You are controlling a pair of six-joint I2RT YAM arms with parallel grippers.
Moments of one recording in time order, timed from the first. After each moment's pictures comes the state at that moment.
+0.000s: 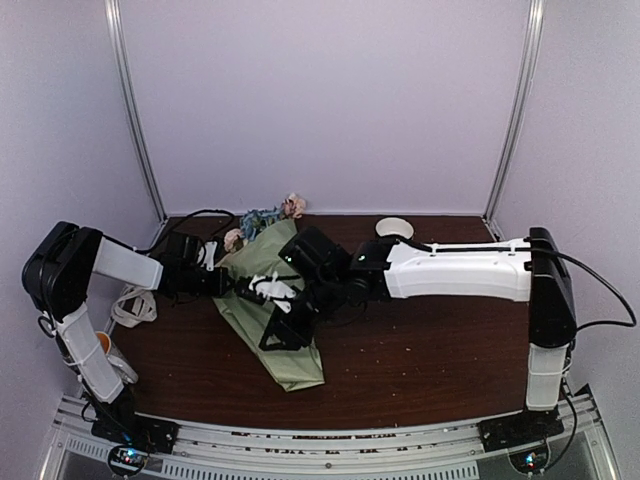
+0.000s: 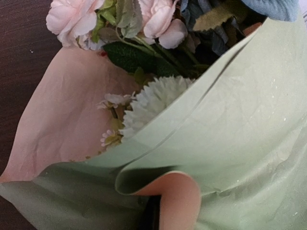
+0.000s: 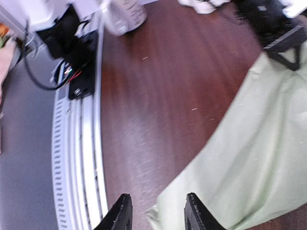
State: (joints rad) left arm -0.27 1.77 0.81 0.20 0.27 -0.22; right arm 1.13 1.99 1.65 -0.53 -0.41 -0.08
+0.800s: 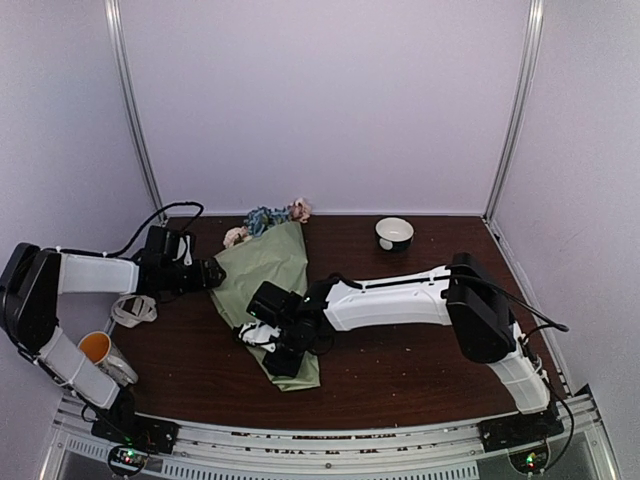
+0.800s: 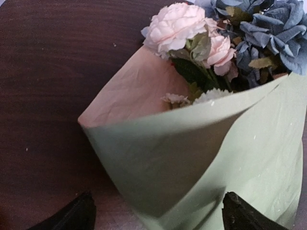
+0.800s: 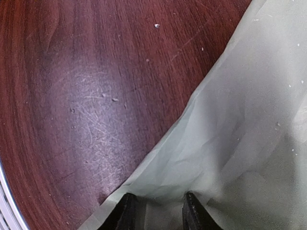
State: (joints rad) left arm -0.25 1.54 0.77 0.03 0.12 -0.38; right arm 1.18 2.32 1.85 -0.67 -0.08 -0.11
